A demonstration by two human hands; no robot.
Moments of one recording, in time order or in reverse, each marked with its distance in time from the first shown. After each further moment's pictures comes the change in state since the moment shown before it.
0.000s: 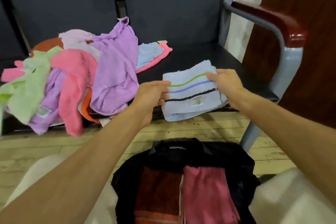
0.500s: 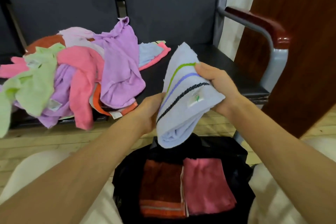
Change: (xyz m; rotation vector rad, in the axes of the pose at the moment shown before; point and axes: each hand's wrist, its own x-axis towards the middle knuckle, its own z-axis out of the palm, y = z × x) left_hand -0.037 -0.010 -0.020 -0.241 -0.198 -0.373; right_hand -0.105 -0.047 0.026 0.695 -0.400 -0.013
